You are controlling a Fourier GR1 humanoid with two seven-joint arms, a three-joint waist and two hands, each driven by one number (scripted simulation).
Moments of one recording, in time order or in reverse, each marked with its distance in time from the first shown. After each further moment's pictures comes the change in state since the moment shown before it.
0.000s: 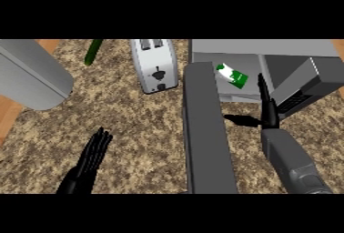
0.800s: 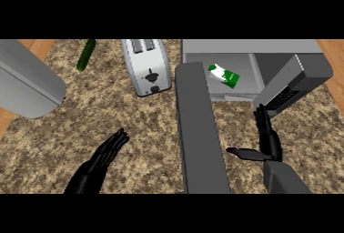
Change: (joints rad) left arm -0.044 -0.021 -0.037 -0.007 0.010 -0.041 0.081; right arm 0.252 0.053 -0.004 -0.098 -0.080 0.356 -0.116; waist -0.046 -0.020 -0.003
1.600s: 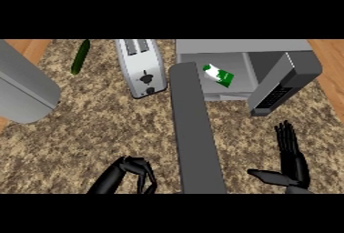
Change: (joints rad) left arm -0.134 0.046 -0.134 0.178 -0.260 -0.026 0.047; right arm 0.336 -0.018 0.084 -0.460 -0.098 0.178 0.079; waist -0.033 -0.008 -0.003
